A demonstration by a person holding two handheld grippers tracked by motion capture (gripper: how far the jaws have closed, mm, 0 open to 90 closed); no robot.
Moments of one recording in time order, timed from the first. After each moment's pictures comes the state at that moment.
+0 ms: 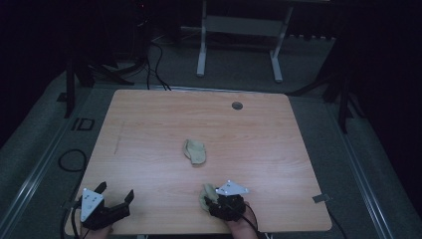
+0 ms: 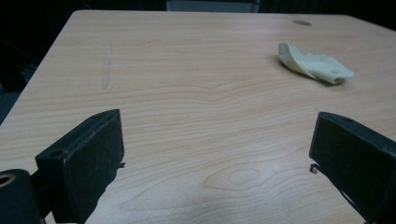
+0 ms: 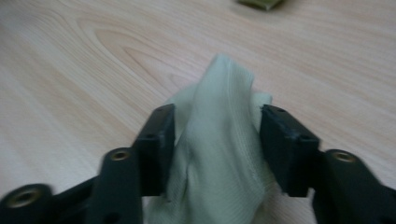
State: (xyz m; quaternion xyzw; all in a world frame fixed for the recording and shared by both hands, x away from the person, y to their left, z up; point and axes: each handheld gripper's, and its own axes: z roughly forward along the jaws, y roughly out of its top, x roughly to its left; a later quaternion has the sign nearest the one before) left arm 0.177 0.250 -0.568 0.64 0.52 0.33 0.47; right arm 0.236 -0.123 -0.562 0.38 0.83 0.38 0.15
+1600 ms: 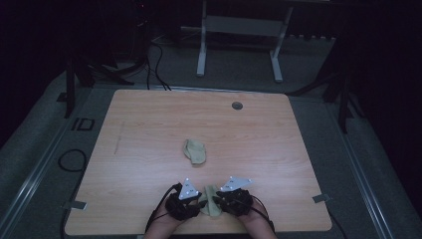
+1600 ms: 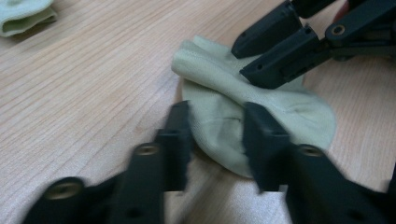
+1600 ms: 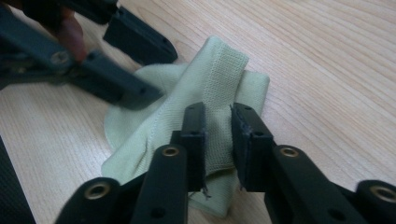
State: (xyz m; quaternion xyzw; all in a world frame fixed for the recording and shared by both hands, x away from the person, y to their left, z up) left arm 0.235 0.062 -0.572 0.84 0.34 0.10 0.40; right arm 0.255 -0.145 -0.559 0.30 0.88 0.35 0.09
